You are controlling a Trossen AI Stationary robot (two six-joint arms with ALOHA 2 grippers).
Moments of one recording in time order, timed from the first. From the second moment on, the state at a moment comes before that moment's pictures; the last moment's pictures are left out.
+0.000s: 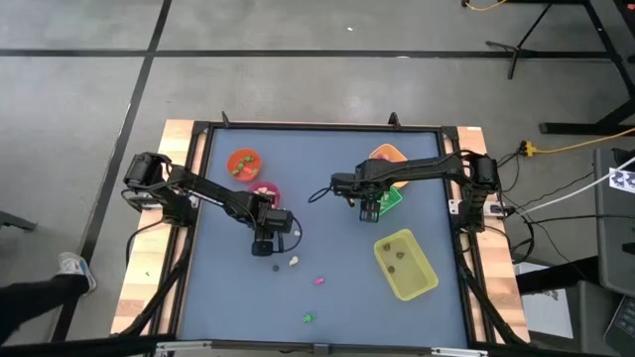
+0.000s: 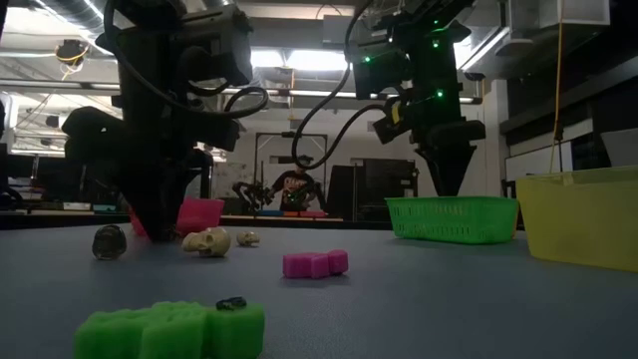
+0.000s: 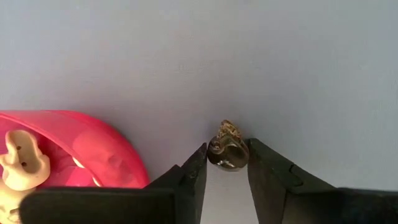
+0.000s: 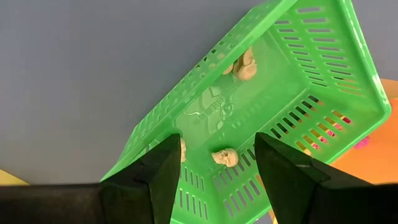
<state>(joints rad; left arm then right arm) -0.12 1.66 0.87 -0.64 -0.14 -0.13 -0.11 1.87 1.37 -1.17 0.19 0.03</state>
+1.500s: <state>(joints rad) -0.02 1.66 1.21 -0.97 -0.33 -0.07 -0.11 1.87 1.37 -1.20 0.19 0.03</state>
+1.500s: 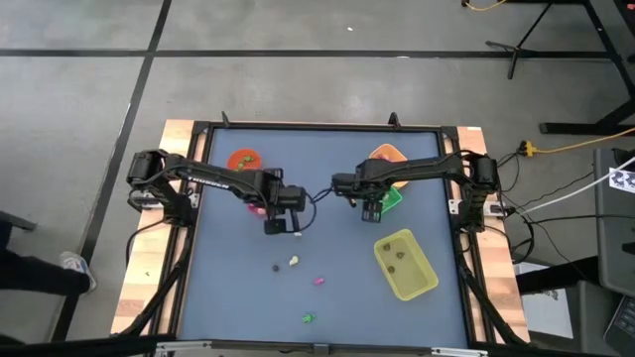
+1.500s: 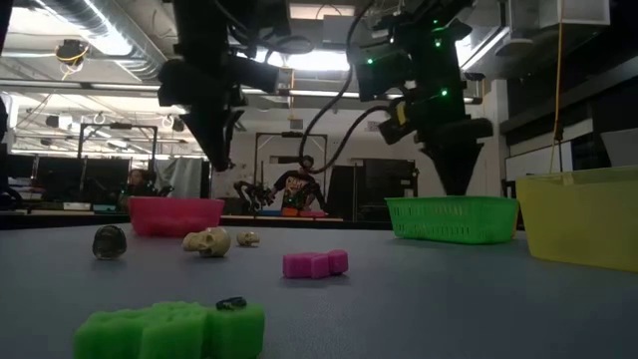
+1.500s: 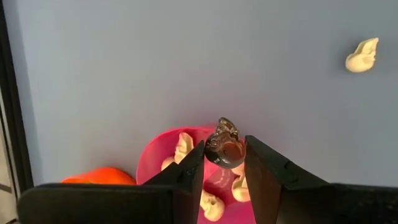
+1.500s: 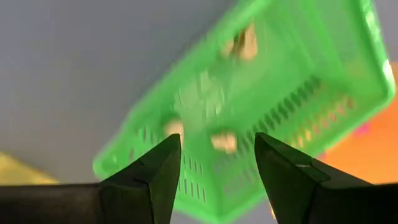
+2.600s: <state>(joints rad) -0.21 1.90 1.21 0.43 -0.11 -0.07 -0.07 1.51 1.46 -1.39 0.29 0.10</state>
